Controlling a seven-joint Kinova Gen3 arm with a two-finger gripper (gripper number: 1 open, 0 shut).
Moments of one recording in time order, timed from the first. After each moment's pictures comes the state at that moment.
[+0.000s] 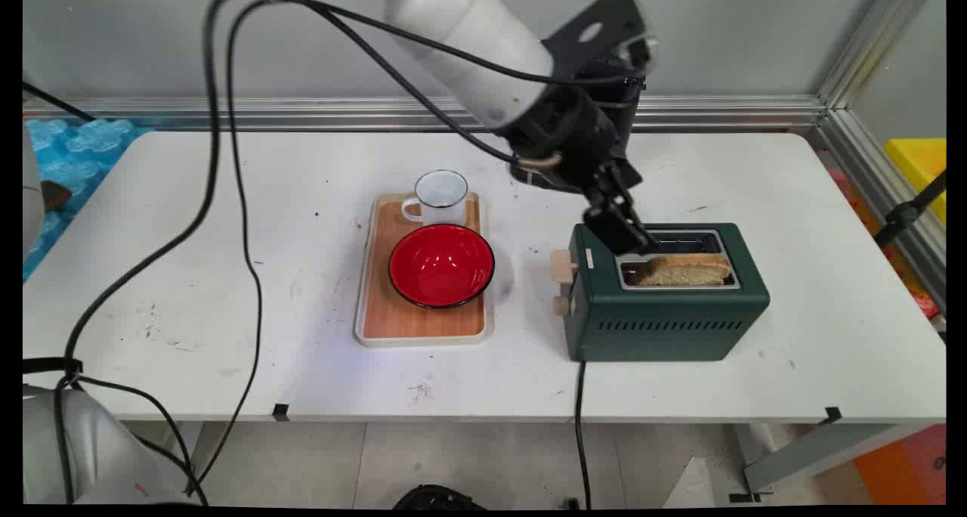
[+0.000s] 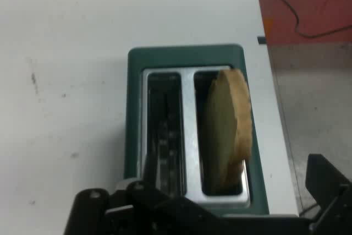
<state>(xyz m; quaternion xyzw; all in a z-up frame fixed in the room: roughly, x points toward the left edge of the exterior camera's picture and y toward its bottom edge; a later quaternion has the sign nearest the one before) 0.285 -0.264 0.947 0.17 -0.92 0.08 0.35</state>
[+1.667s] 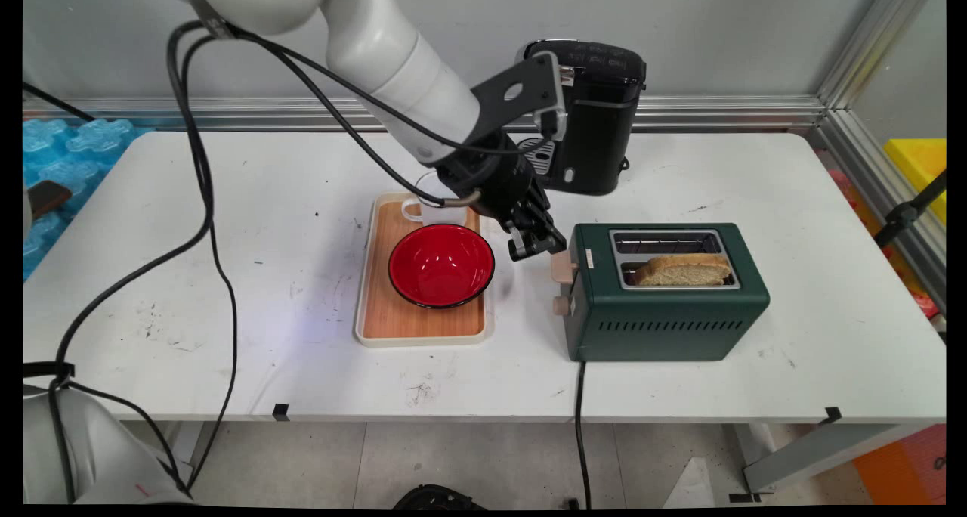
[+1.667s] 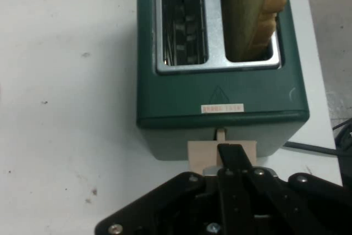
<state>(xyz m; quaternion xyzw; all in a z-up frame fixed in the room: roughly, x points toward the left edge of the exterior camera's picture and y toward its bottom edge) 0.328 -0.252 0.905 0.17 -0.94 0.09 0.28</state>
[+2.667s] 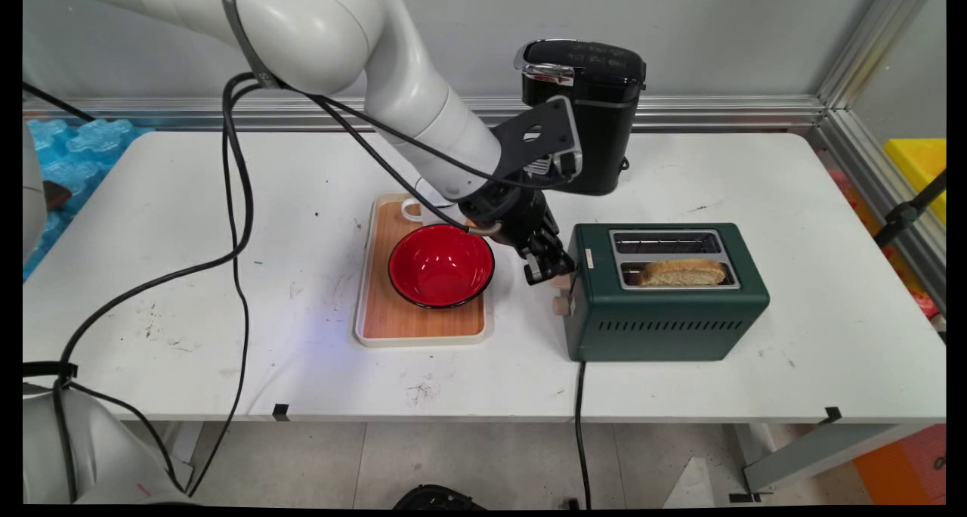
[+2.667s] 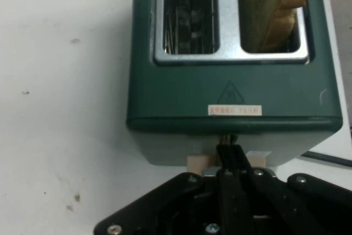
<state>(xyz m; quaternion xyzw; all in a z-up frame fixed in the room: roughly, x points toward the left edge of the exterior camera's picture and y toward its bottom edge) 0.312 -0.260 0.861 0.19 -0.94 0.08 0.27</state>
